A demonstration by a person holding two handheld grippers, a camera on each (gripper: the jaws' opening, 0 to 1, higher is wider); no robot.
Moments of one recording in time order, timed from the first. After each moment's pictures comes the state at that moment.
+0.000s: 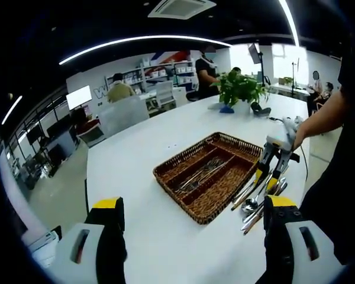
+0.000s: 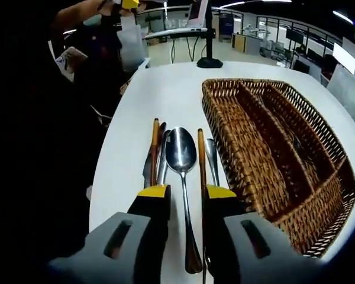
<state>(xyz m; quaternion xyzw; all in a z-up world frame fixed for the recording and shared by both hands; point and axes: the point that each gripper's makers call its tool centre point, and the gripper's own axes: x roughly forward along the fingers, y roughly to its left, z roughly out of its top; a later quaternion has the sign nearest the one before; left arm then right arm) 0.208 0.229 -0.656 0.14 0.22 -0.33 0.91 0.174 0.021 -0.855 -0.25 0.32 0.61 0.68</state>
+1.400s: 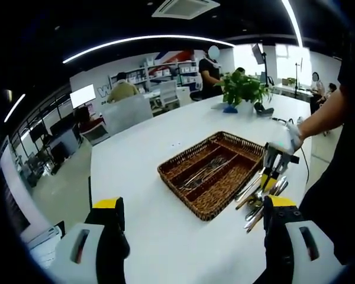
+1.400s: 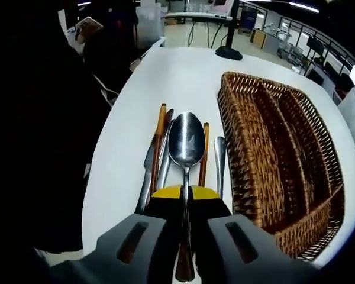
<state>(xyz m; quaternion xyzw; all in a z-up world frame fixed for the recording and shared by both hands) 0.207 0.245 -0.659 0.14 0.23 -0.31 0.91 0.172 0.022 -0.849 -0.34 0.31 0.62 0.63</state>
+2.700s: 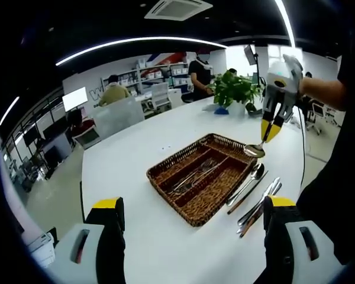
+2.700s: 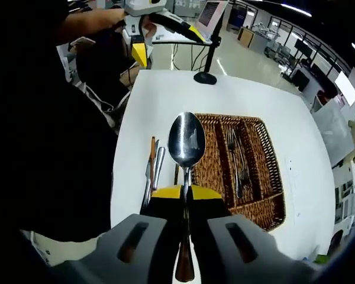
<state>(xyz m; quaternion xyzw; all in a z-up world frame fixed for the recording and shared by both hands) 0.203 0.216 -0.659 0.14 0.22 -0.34 0.90 0.188 0.002 -0.693 -0.39 0.30 0.57 0.65</state>
